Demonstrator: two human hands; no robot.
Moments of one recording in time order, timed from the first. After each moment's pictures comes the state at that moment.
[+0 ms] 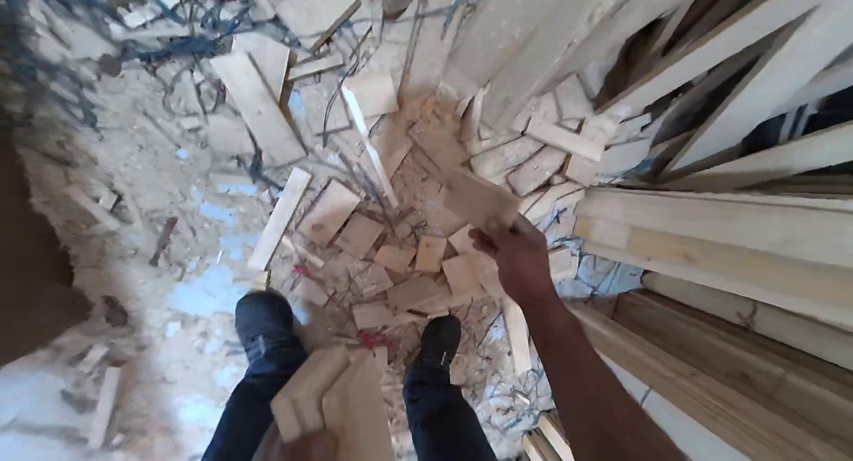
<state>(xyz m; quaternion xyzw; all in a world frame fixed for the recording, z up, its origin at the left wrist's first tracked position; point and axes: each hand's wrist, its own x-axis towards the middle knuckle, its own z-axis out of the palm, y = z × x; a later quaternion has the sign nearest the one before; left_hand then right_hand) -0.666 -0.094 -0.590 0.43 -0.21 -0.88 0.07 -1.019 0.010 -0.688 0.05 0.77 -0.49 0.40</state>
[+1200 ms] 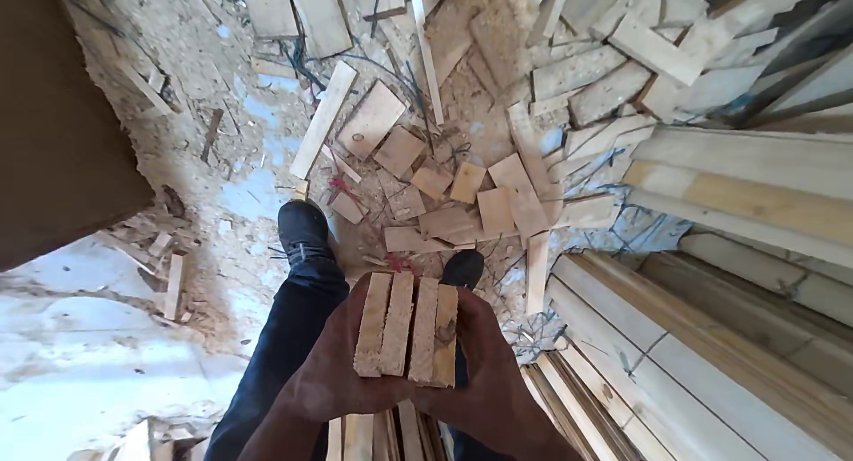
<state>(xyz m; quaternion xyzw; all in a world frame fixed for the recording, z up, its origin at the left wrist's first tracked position) -0.656 -0.097 -0.579 0.30 -0.51 -0.81 0.03 -0.812 0.052 -0.541 -0.12 0.69 -0.42 0.57</state>
